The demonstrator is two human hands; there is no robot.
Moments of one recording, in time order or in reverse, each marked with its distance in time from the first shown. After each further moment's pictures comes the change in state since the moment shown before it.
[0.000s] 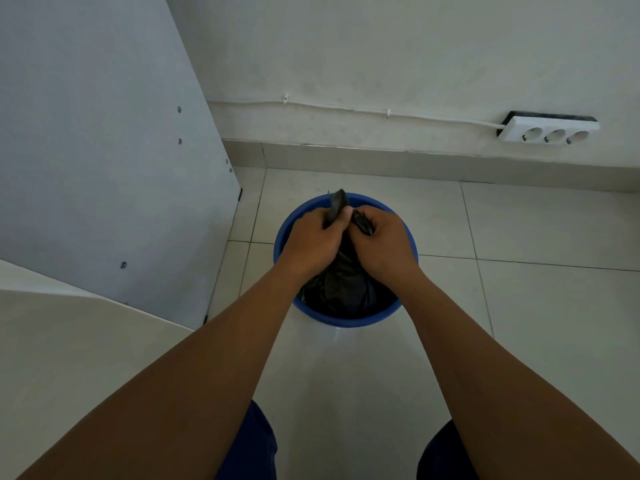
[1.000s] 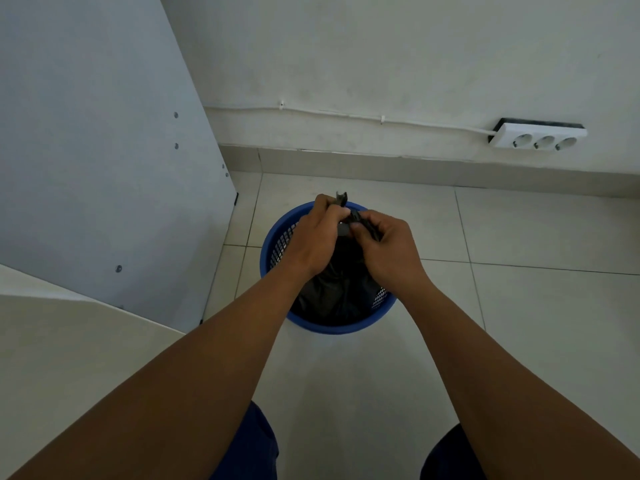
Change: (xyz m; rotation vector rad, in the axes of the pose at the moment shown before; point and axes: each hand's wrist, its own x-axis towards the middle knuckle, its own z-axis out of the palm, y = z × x) left_hand 0.008 -0.001 0.005 -0.163 -0.036 0.057; right_hand -0.009 -0.004 -0.015 0.058 0.031 -0.056
